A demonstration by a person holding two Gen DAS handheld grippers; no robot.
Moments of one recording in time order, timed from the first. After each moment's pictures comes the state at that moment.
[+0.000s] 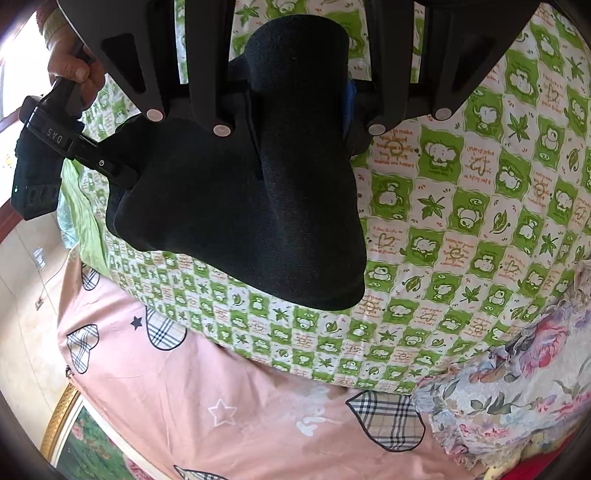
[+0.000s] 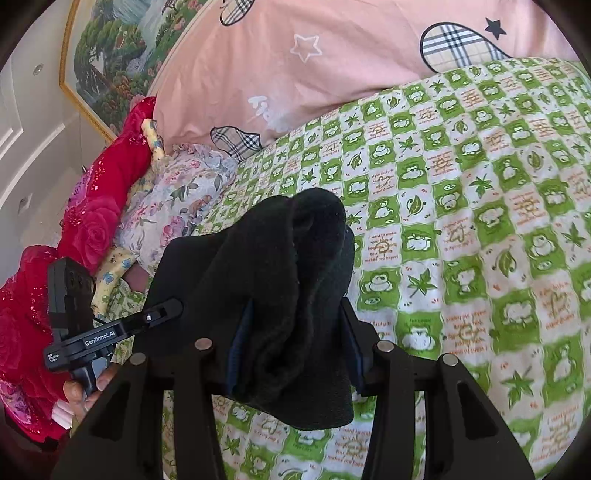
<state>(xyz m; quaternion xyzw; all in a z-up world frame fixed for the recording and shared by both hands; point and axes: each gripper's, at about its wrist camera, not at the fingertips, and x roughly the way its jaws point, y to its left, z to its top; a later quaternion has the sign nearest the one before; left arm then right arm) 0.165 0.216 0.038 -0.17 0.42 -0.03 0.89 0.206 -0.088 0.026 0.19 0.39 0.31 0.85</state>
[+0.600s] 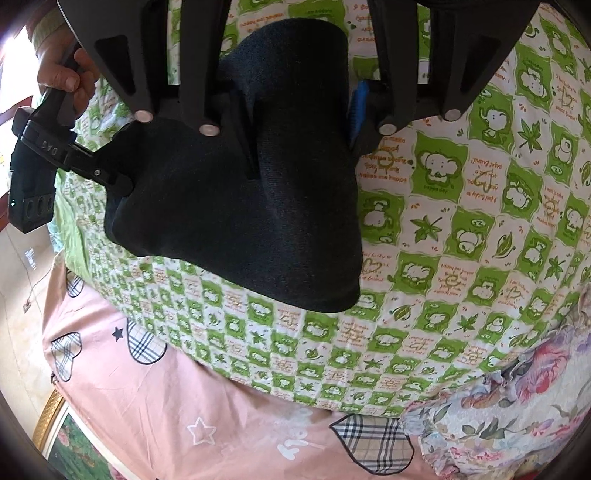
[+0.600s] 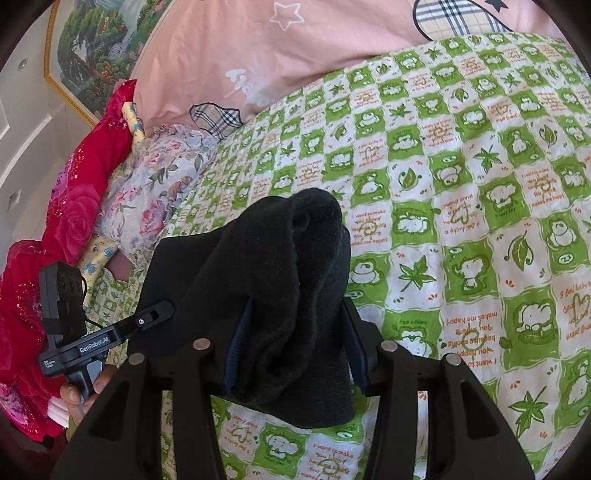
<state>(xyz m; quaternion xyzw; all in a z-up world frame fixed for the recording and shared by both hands) 0.169 0.220 0.005 -0.17 0.44 -0.01 0.88 0.228 -0.084 -0.006 0.18 0.43 0.29 0.84</state>
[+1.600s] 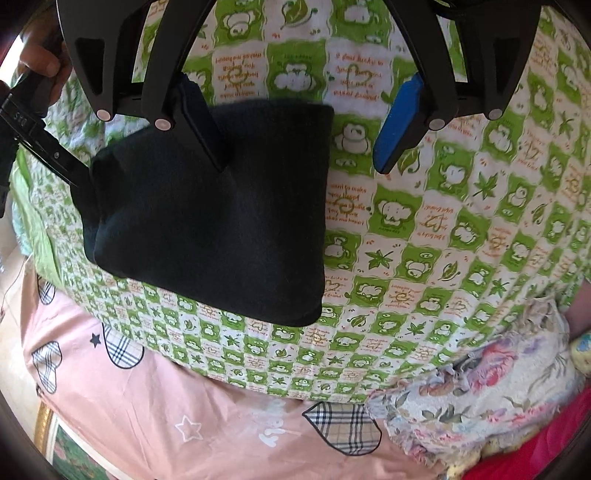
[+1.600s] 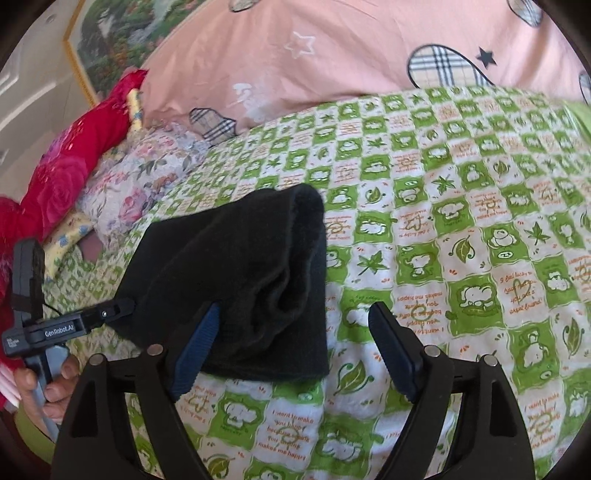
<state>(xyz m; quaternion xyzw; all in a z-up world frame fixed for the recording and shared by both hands) 0.112 0.193 0.007 -0.12 0.42 0.08 0.89 0.169 -0.086 -0.001 0.08 0.36 0.25 0.89</state>
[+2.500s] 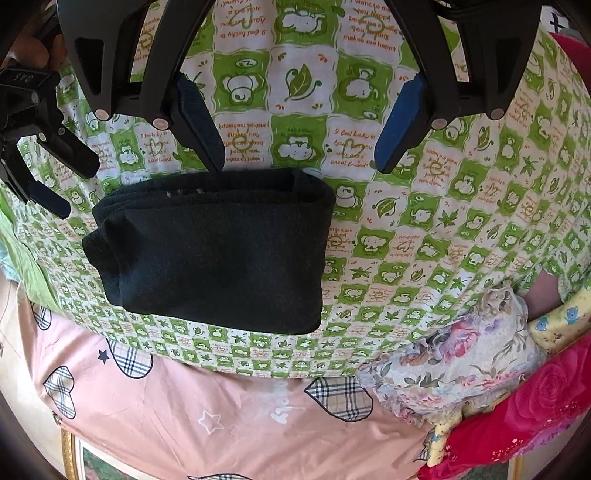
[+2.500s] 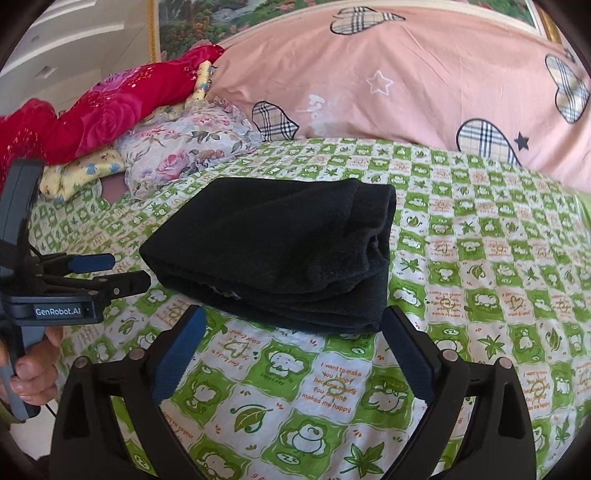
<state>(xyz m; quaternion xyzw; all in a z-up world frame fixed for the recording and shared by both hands) 0.055 0.154 0.008 -0.06 0.38 0.12 0.91 0.094 -0.049 -0.001 -0.04 0.27 0.27 0.92</state>
